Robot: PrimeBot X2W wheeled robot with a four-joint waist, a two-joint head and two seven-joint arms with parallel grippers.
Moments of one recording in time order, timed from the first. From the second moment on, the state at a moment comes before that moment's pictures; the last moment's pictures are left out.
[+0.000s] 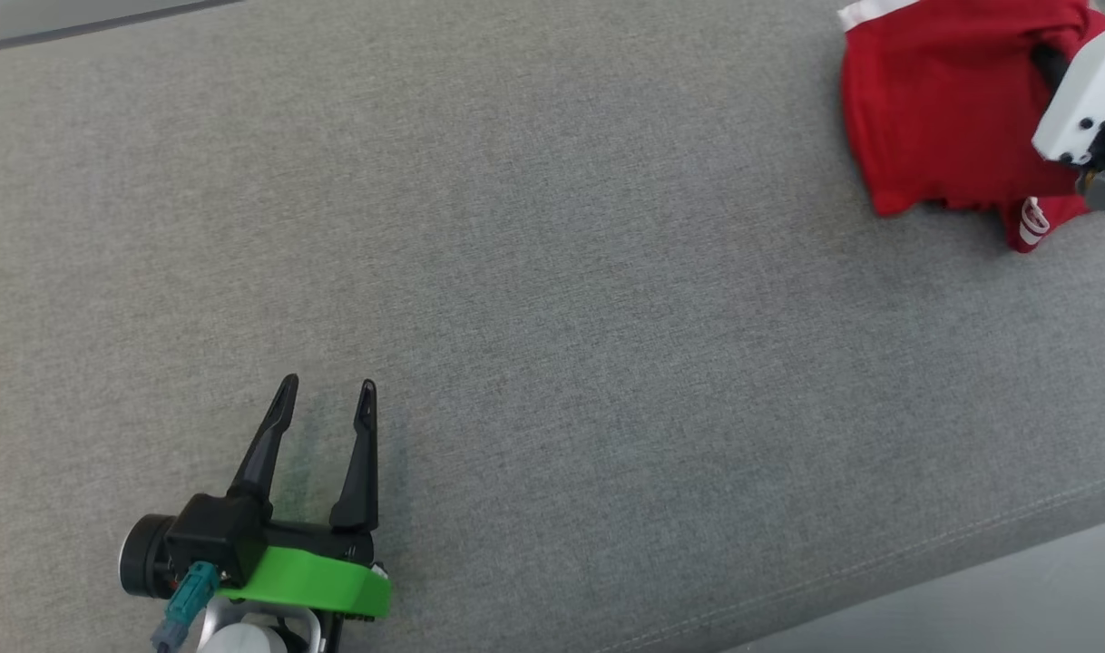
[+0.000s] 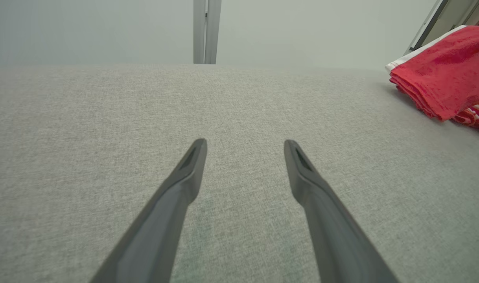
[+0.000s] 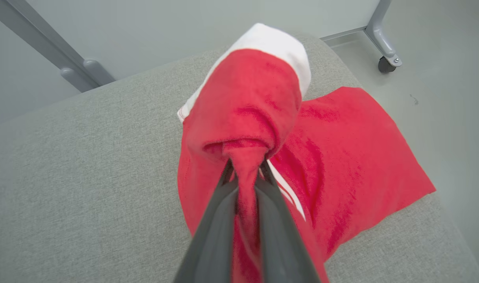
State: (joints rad) left arm -0.05 0.05 -0.12 0.10 -0.17 -0.13 -0.26; right arm -0.95 -0.33 -0.08 0.69 0.35 0.13 0.55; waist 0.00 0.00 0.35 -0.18
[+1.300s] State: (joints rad) left arm 0.05 0.05 0.00 0.08 -0.23 -0.10 -0.26; right arm -0.52 -0.29 -0.11 0.36 0.00 0.13 -0.08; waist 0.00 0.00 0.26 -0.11
